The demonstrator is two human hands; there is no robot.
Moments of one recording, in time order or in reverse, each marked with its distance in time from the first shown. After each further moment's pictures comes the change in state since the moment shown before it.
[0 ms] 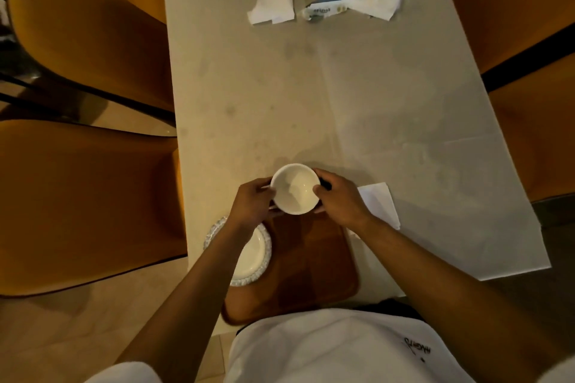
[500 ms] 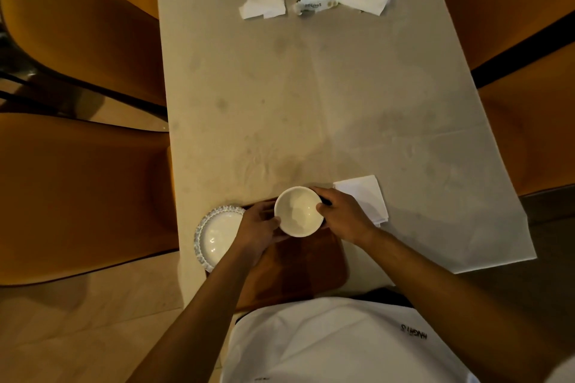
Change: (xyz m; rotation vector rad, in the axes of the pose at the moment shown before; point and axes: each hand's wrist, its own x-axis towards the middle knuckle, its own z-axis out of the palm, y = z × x) left_hand -0.036 -0.053 0.024 -0.097 -0.037 -0.122; right_hand -0.038 0.032 -0.017 -0.204 -0.090 0.022
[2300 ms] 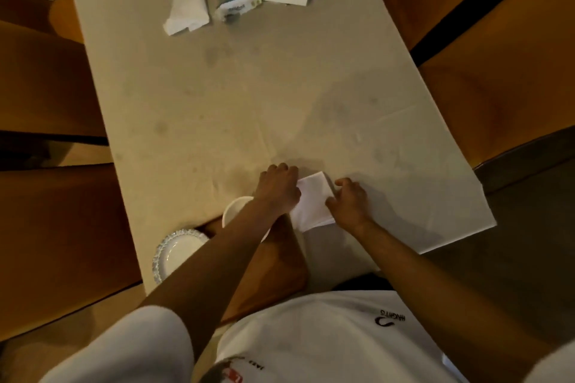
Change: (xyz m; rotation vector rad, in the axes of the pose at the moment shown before) left_hand 0.061 0.055 0.164 1.669 -0.106 0.551; right_hand -0.004 0.080 -0.087 -0.091 0.364 0.289
